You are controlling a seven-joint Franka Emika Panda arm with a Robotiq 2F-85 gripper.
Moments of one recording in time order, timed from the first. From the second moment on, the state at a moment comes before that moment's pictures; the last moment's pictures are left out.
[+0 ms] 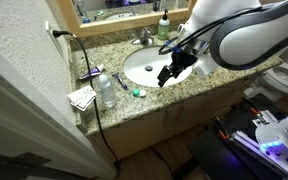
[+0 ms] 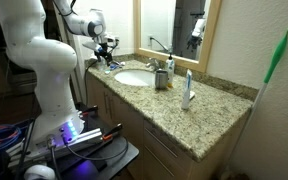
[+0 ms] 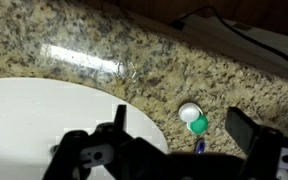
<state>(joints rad) 0.35 -0.12 0.29 -2.56 0.26 2.69 0.21</state>
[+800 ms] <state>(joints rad) 0.37 0.01 0.32 -2.55 0.31 2.93 0.05</state>
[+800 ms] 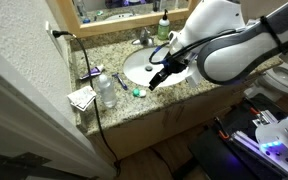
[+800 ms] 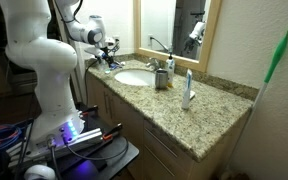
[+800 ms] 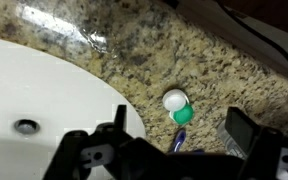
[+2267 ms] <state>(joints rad) 0.38 0.11 0.35 -2.51 0.27 2.97 0.07</state>
